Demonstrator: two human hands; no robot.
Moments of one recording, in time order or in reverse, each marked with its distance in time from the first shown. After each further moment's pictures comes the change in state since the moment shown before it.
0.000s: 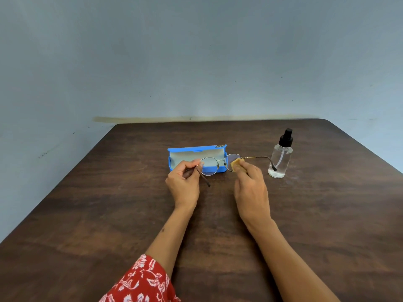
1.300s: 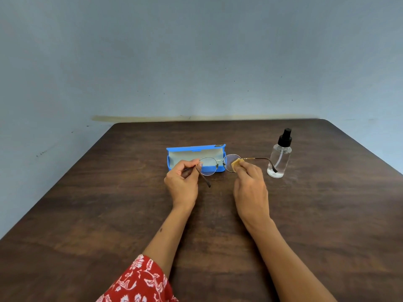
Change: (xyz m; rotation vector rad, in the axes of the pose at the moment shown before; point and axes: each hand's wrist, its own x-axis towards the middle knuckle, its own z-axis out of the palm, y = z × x) left_hand 0.000 0.002 0.000 0.008 -0.002 -0.003; right_hand 0.003 -0.001 -0.002 -0.046 -0.012 0.028
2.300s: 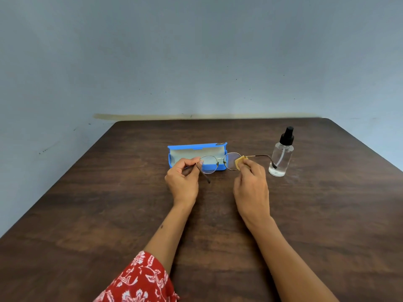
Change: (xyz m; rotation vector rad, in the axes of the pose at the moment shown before) left_hand 0.003 -0.008 -0.001 -0.017 -0.002 -0.006; right_hand 0.000 -0.001 0.002 0.017 -0.010 0.074
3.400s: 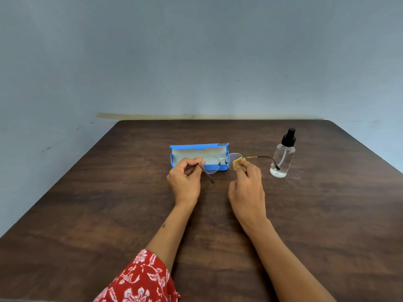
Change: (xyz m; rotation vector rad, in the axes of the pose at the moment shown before) left_hand -0.002 0.002 0.000 0.001 0.003 0.006; right_hand -0.006 -0.010 0.003 -0.037 -0.068 -0.008
